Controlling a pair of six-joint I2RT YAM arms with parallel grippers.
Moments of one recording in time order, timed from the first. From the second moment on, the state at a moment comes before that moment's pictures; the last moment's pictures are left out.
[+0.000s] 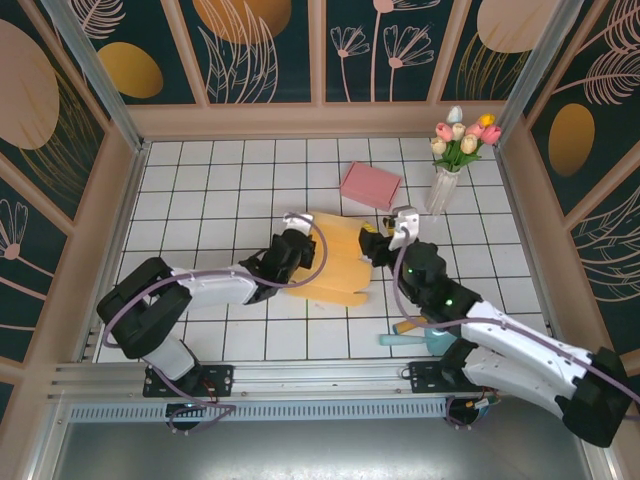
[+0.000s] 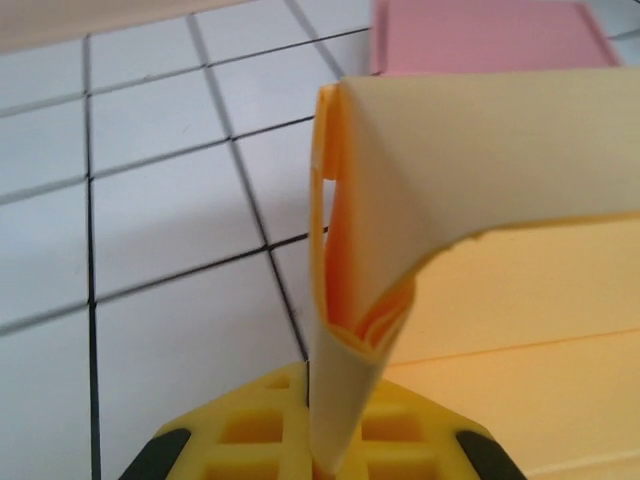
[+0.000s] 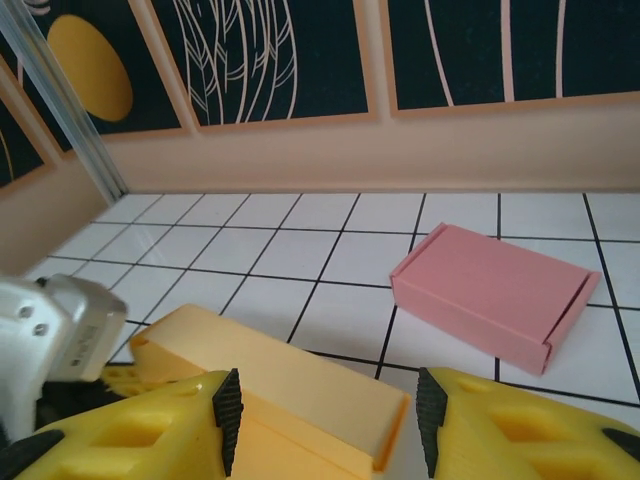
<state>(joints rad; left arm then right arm) -0.85 1.60 0.75 0.30 -0.42 -0.21 0.84 0.81 0.51 0.14 0.42 0.29</state>
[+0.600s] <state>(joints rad) -0.85 1.91 1.27 -0.40 -0.23 0.17 0.72 0.67 0.45 -0.08 0.37 0.39</state>
